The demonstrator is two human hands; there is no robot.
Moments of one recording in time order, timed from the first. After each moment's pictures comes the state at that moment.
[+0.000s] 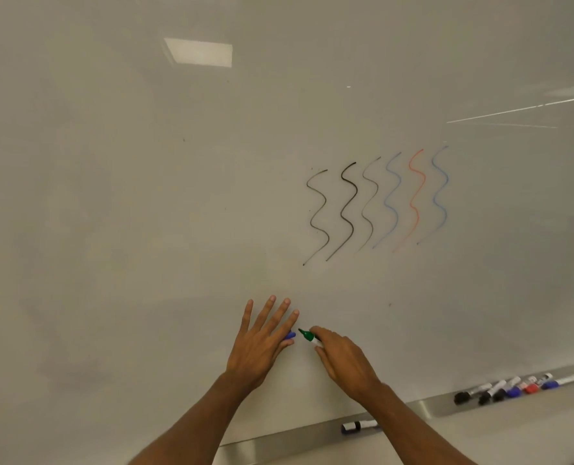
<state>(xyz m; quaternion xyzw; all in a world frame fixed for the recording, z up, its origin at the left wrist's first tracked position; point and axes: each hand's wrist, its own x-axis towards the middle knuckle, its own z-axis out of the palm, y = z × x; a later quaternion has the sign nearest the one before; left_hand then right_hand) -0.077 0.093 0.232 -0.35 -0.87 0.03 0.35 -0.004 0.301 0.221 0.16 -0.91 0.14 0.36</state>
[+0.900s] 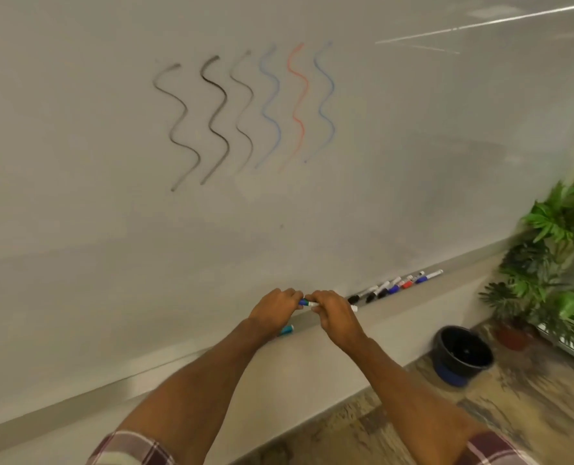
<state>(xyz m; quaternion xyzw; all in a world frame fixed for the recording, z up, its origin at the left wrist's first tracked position) 0.006 0.336 0.172 -0.47 -0.88 -0.03 0.06 0.108 0.466 0.172 -0.04 -0.94 0.25 0.23</state>
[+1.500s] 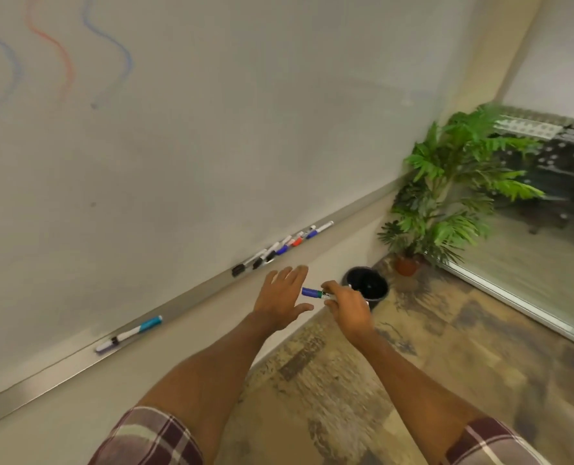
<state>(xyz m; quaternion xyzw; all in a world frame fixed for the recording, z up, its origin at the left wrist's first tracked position) 0.130 0.603 0.109 -0.56 -0.82 -0.09 0.02 0.262 0.714 0.110 -0.32 -0.92 0.18 0.12</state>
